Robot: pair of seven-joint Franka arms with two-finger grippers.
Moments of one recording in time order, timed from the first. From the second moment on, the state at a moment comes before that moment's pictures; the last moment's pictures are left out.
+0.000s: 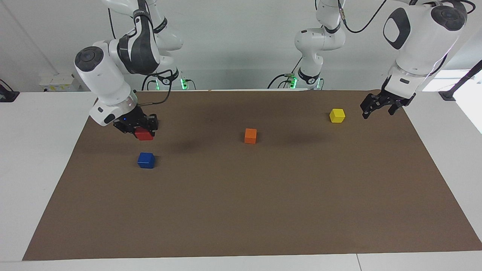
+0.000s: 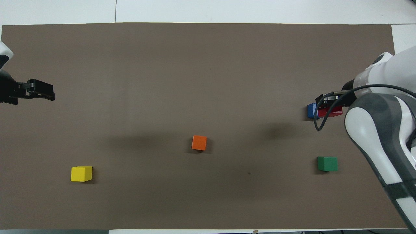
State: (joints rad) left arm 0.00 0.02 -0.04 -1.62 0.05 1.66 -0.08; right arm -0.04 0.07 0.08 -1.90 0.05 1.93 0.03
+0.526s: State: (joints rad) left arm 0.00 0.04 -0.04 -1.58 0.01 1.63 -0.07; right arm -0.05 0.13 0.08 -2.03 -0.02 2.15 0.07
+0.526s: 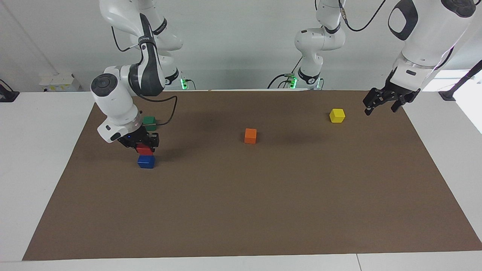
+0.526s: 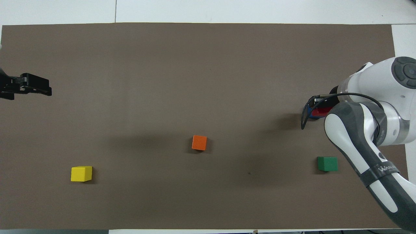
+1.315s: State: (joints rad) left arm -0.01 0.04 -0.04 -1.58 0.00 1.61 -0.05; right arm -0.08 0.15 0.08 -2.11 -0.08 2.30 0.07
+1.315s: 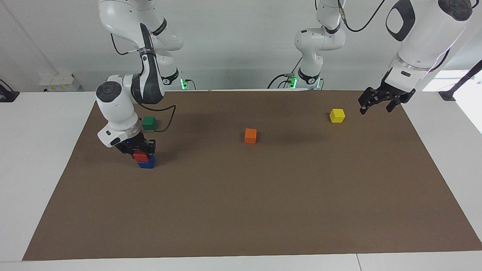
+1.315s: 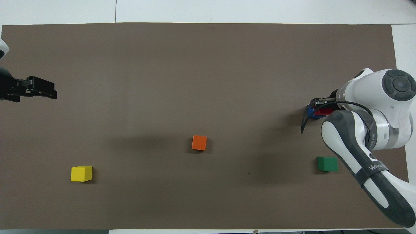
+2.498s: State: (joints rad) left arm -0.01 0.02 -0.05 -1.55 0.00 1.51 -0.05; right arm -0.11 0.15 0.08 -2.14 0.04 2.36 -0.05
